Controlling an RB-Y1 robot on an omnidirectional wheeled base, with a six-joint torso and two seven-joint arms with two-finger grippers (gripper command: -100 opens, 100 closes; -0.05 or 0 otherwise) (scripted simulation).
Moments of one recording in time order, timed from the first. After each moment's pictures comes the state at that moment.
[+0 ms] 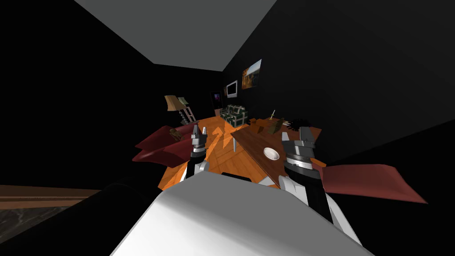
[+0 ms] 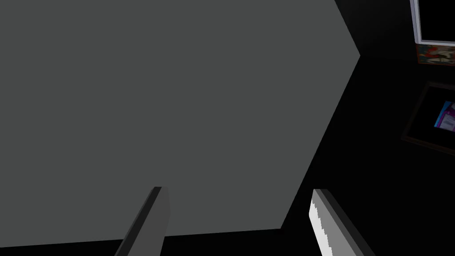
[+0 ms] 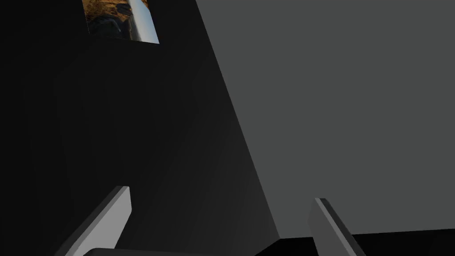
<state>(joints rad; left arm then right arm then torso) 0.52 0.04 -0.06 -2.34 0.06 -0.56 -0.02 0.51 -0.01 -0.07 -2.33 0.10 -0.44 -0.09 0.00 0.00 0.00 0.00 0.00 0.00</state>
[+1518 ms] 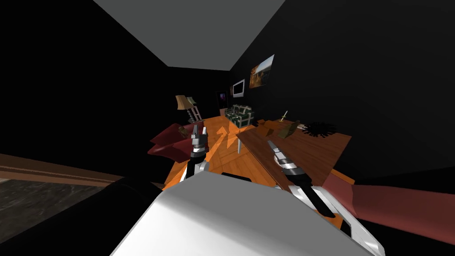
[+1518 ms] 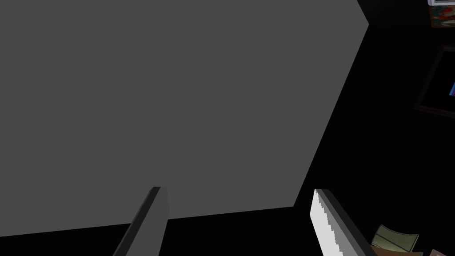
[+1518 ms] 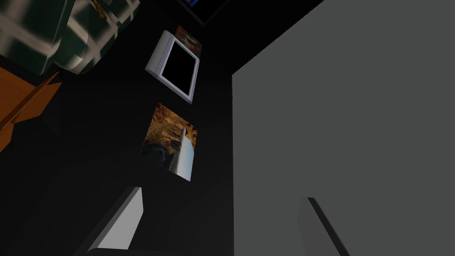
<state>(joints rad) 0.52 0.04 -0.06 -2.34 0.06 -0.56 -0.02 0.48 -0.47 -0.01 -1.99 0.22 -0.45 0.01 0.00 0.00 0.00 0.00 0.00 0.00</state>
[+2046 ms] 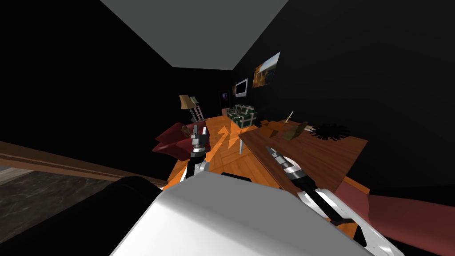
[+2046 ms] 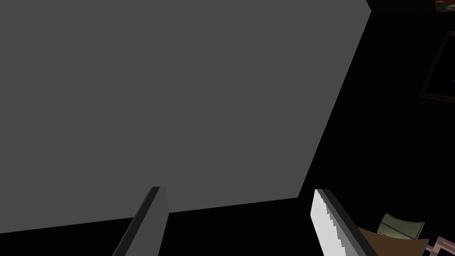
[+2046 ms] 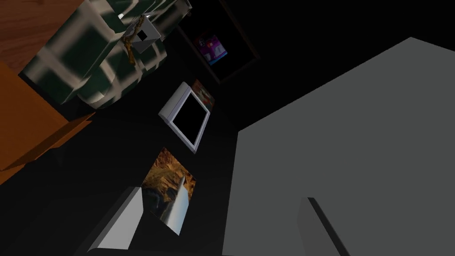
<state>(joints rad) 0.52 0.04 -0.06 -2.34 0.06 -0.56 -0.02 0.49 -0.63 0.03 -1.87 0.27 -0.45 0.05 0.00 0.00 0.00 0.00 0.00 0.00</state>
